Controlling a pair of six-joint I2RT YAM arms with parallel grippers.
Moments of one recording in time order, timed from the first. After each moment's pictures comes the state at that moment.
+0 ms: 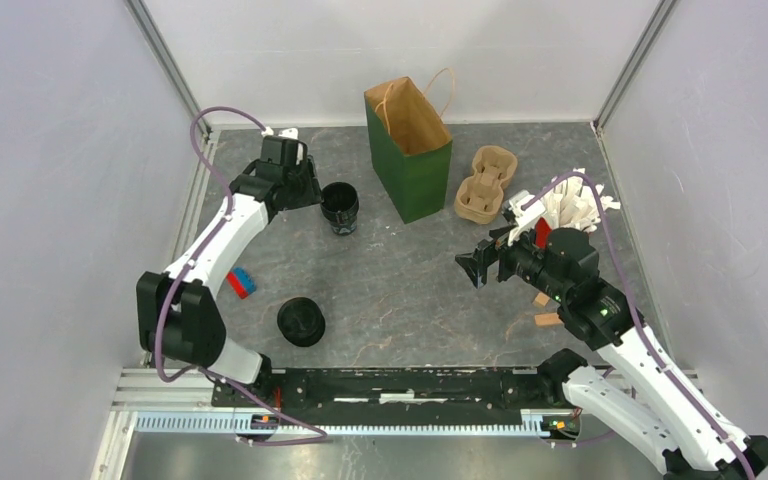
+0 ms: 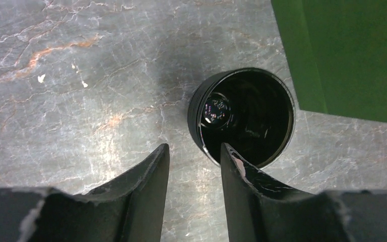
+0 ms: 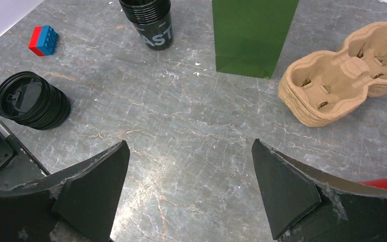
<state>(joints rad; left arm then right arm) -0.26 1.48 1.24 -0.54 -0.07 -0.38 0.56 0.67 0.75 -0.37 -0.13 0.08</state>
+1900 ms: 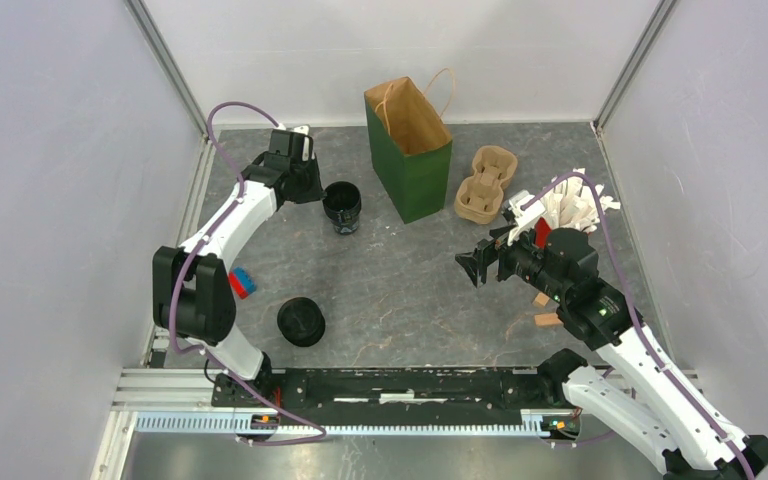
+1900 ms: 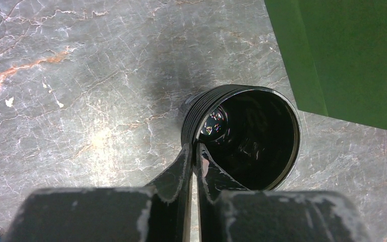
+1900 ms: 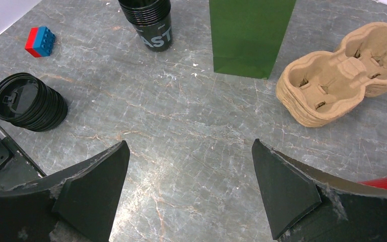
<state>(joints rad) -0.24 1.63 1.32 -0.51 0.03 -0.33 0.56 0.67 0.74 -0.35 -0.13 0.08</state>
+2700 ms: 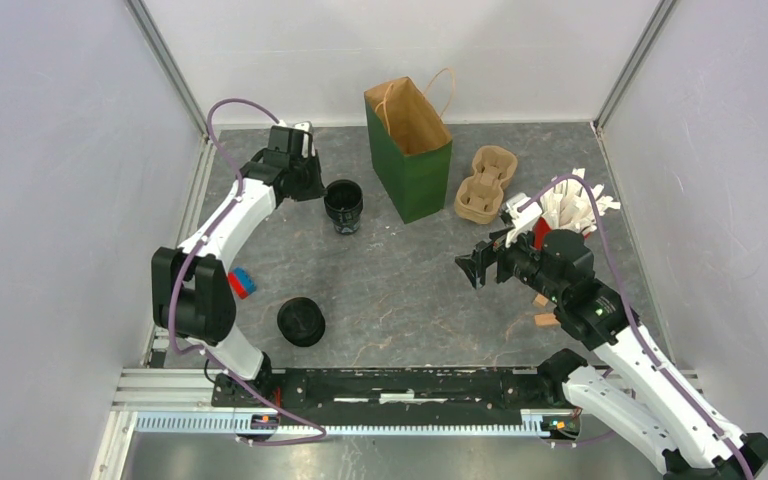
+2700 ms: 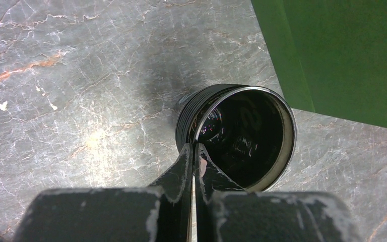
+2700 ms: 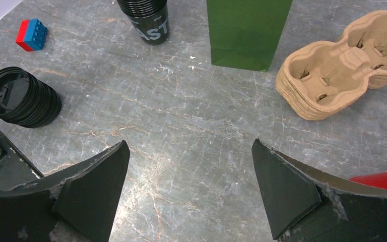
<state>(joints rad) -0.24 1.63 1.34 -0.53 0.06 -0.33 0.56 0.67 0.71 -0.35 -0.12 0.08</state>
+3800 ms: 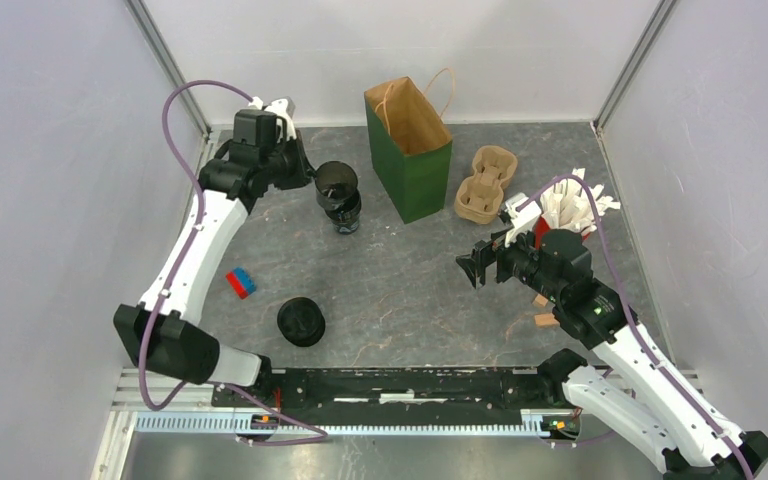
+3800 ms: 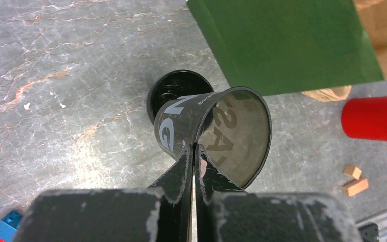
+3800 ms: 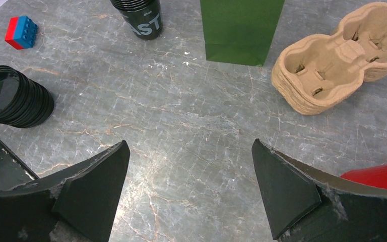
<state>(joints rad) -0.24 1.43 1.48 -0.71 0.11 -0.33 0.56 0.68 0.71 -0.35 -0.10 0.08</state>
